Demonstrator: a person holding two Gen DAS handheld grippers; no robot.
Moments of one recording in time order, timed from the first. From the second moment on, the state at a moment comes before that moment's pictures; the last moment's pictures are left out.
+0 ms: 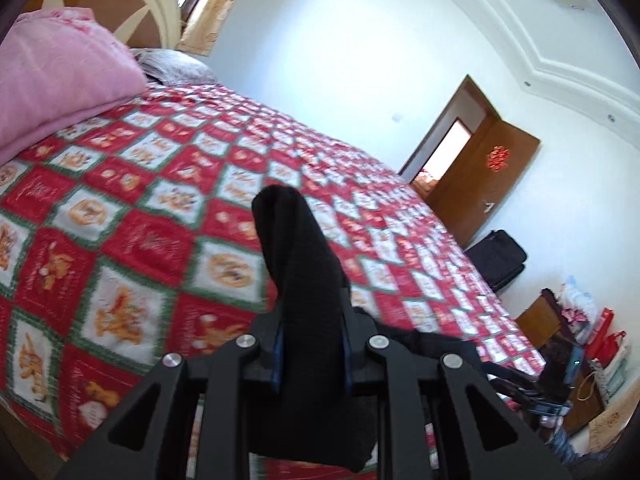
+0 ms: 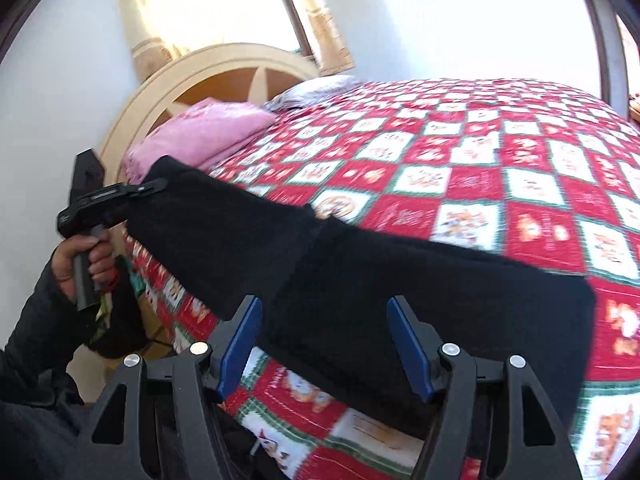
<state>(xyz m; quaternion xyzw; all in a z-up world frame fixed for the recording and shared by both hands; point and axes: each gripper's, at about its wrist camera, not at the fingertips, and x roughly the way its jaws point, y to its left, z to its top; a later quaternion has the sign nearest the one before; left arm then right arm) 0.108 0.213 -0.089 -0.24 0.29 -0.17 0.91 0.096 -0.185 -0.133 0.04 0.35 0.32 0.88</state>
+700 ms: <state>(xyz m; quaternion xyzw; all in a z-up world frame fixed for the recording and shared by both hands) 0.139 -0.013 -0.034 -0.09 0.35 -0.31 0.88 0.104 -0.331 -0.151 0.15 0.34 0.15 0.91</state>
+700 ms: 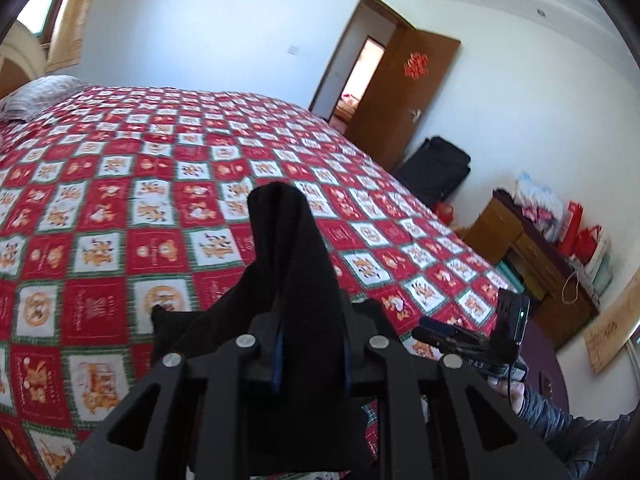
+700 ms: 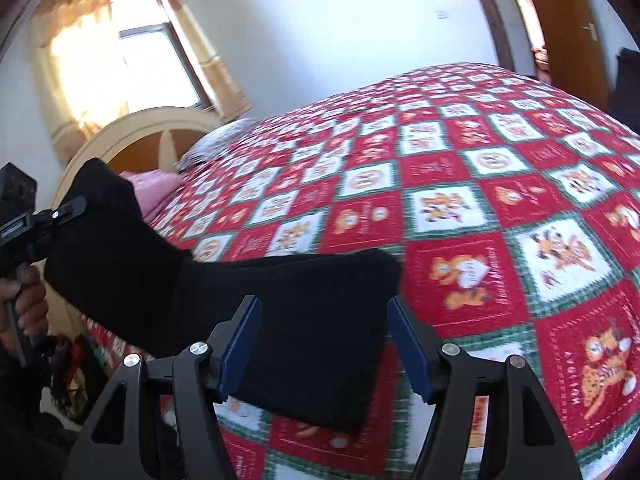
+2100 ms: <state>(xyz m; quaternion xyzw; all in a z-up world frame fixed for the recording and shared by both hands) 0.138 -0.049 -0.124 0.03 0.35 -0.19 0.92 0.112 -0.292 -0.151 0.20 0.37 0.20 0.88</state>
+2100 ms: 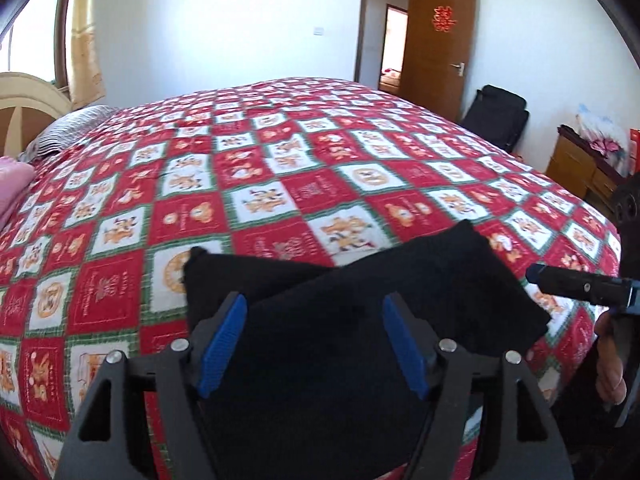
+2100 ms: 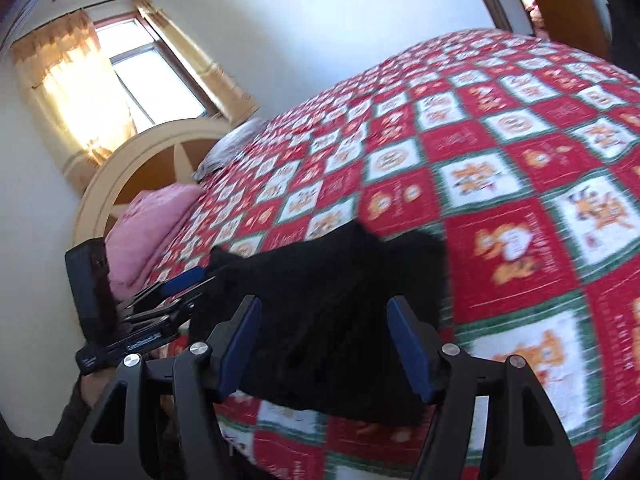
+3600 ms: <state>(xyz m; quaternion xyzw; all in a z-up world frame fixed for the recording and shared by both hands) 0.186 -0.028 -0.140 0.01 0.35 -0.13 0.93 0.094 -0.282 -0.140 0.08 0.31 0.16 0.93</state>
